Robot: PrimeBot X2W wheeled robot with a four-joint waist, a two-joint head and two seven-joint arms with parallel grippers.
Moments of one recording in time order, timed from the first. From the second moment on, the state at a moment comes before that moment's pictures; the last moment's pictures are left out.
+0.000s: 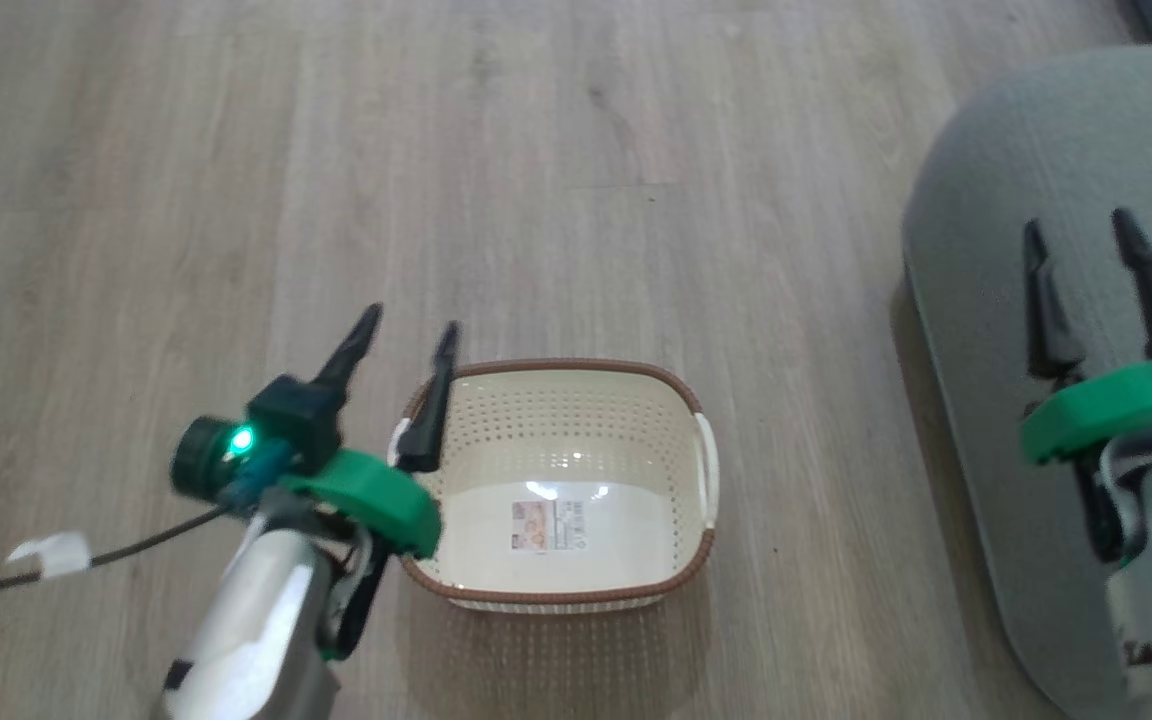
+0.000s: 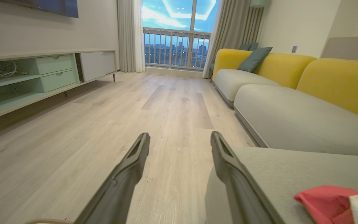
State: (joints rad) left arm -0.34 0.11 -0.36 0.32 -0.27 -0.02 -0.25; right arm -0.37 -0.24 -0.06 0.39 0.16 0.13 -0.25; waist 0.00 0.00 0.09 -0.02
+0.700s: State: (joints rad) left arm -0.12 0.09 -0.05 0.34 -0.13 0.00 -0.25; right arm -0.21 -0.16 0.09 0.41 0.25 0.13 -0.25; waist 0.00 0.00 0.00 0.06
